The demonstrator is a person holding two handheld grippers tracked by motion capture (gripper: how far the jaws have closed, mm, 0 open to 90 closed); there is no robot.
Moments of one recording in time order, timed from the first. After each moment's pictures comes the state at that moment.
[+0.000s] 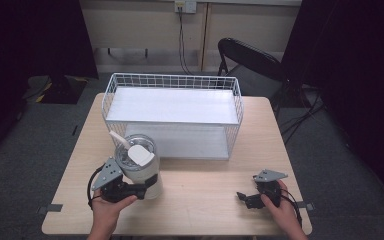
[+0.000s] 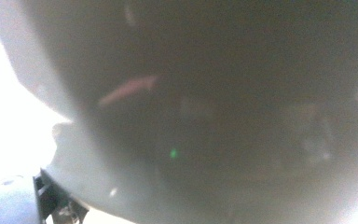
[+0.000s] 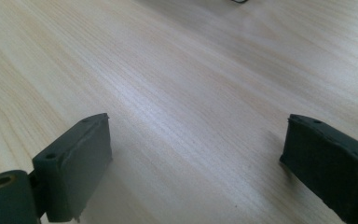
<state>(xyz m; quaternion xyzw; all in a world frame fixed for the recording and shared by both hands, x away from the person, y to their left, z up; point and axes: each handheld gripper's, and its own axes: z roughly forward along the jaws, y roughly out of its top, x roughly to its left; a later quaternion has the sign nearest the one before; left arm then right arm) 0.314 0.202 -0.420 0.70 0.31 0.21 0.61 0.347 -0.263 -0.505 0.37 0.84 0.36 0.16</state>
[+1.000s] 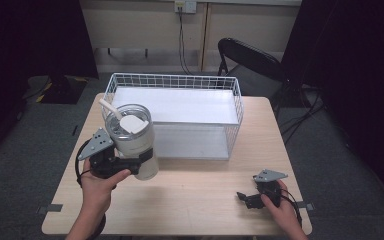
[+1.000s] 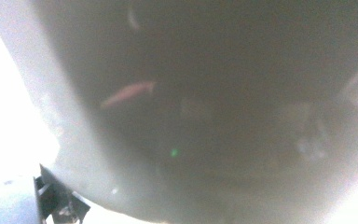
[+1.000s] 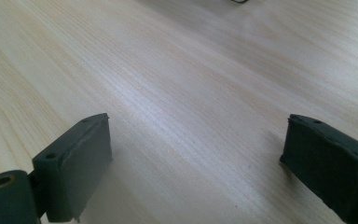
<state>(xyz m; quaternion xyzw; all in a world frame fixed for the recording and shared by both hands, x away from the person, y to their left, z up) 0.338 0.205 -0.344 0.69 0.33 0.21 0.61 0.347 -0.263 -0.505 0.37 0.84 0.36 0.16</state>
